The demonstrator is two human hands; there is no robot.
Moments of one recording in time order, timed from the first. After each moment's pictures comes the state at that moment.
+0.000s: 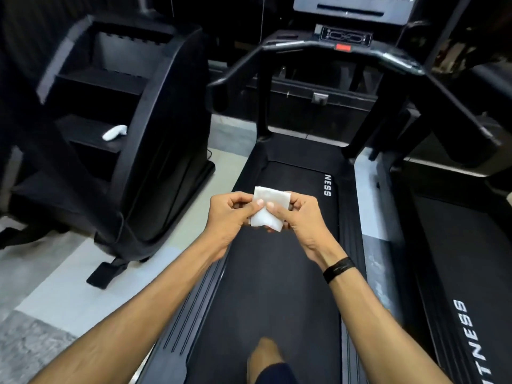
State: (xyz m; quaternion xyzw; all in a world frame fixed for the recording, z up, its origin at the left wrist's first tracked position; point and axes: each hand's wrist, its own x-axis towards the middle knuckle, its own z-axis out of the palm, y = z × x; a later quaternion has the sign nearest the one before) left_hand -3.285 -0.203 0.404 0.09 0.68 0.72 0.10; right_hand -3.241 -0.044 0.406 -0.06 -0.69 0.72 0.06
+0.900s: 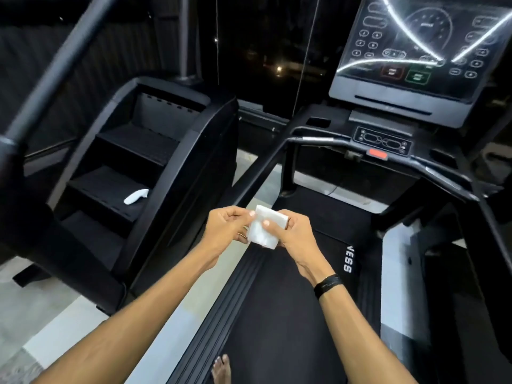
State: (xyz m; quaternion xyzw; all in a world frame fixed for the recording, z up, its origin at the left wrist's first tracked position) left_hand -3.583 -0.144 0.597 0.00 0.70 0.71 0.07; right_hand -3.556 0.026 0.605 -0.03 -0.74 0.68 0.01
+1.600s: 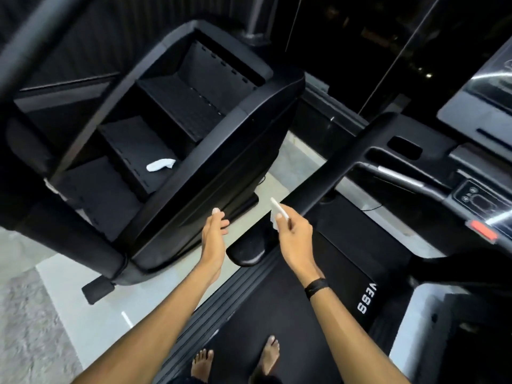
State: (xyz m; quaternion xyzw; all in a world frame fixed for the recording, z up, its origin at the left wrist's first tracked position) left_hand -3.751 -0.182 0.503 -0.32 0.57 0.75 -0.03; right_hand -3.788 -0.024 0.544 0.07 -0.86 0.51 0.00
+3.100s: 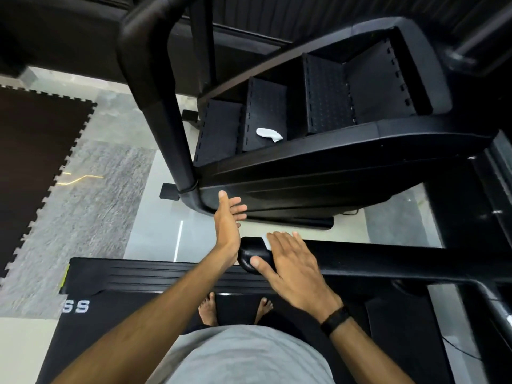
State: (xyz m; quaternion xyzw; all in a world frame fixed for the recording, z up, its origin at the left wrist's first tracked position) left_hand -3.774 -0.153 0.468 -0.55 0.33 0.70 -0.32; right_hand -3.860 -0.017 0.517 0.61 -0.76 -0.06 -0.21
